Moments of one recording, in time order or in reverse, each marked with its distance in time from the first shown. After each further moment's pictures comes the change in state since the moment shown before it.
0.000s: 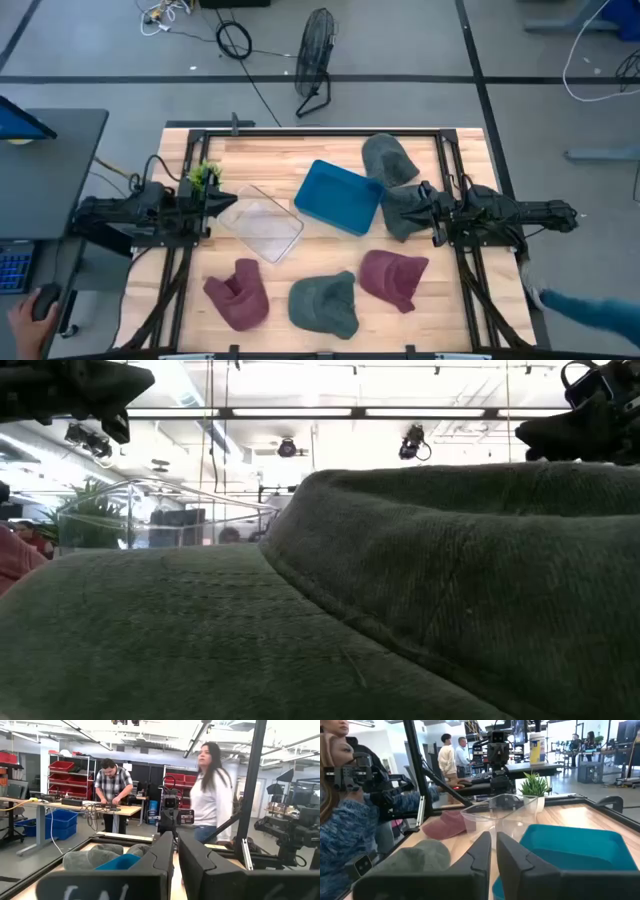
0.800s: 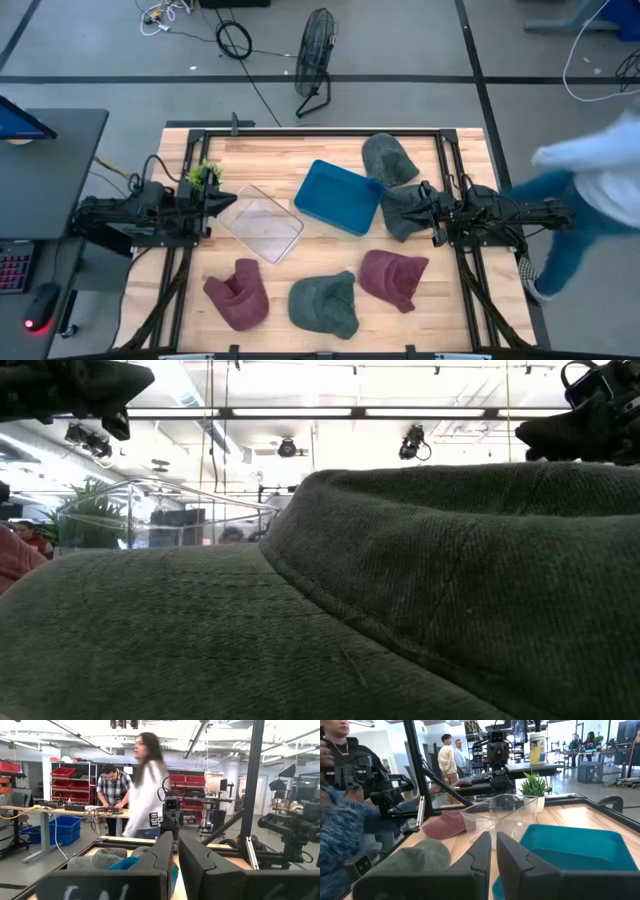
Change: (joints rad) left arm 0.000 0.000 0.000 0.017 0.000 0.040; right arm 0.000 0.000 0.000 0.000 0.000 0.000
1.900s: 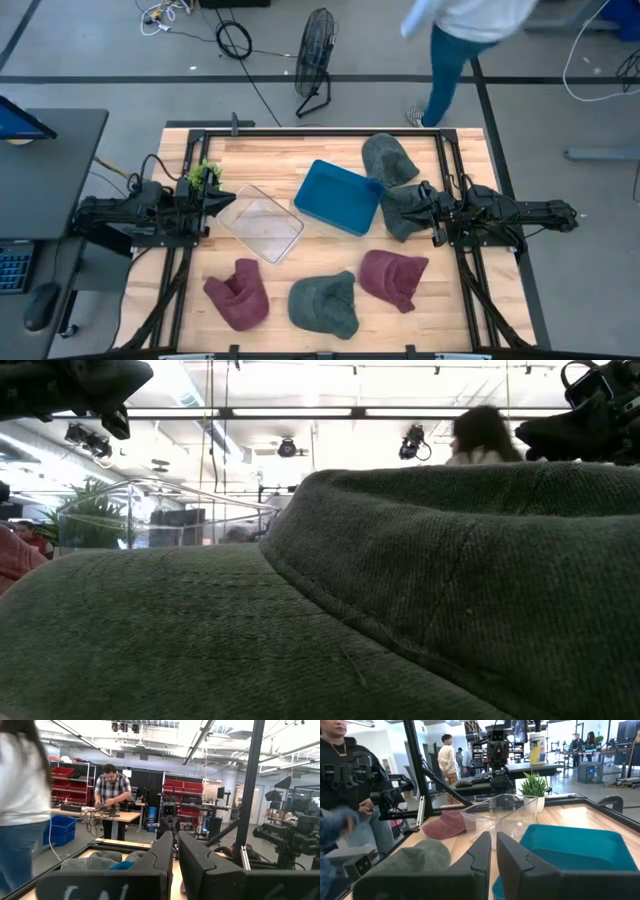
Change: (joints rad) left arm 0.000 0.000 0.000 0.020 0.000 -0.042; right arm 0.000 0.000 0.000 0.000 0.000 0.000
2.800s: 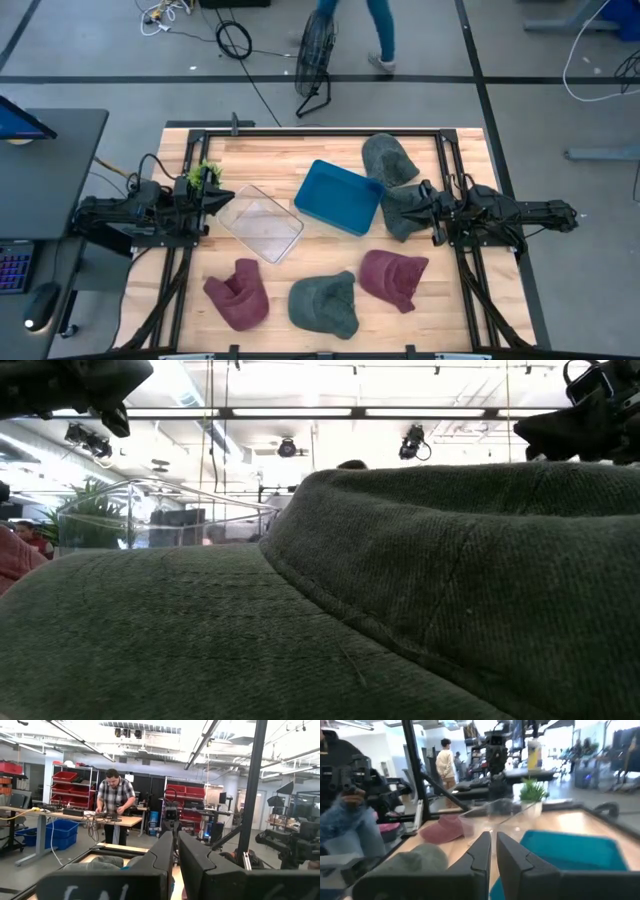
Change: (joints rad) left arm 0.001 0.001 0.000 0.029 -0.015 0.000; right arm 0.000 0.000 0.000 0.039 0.028 -0.031
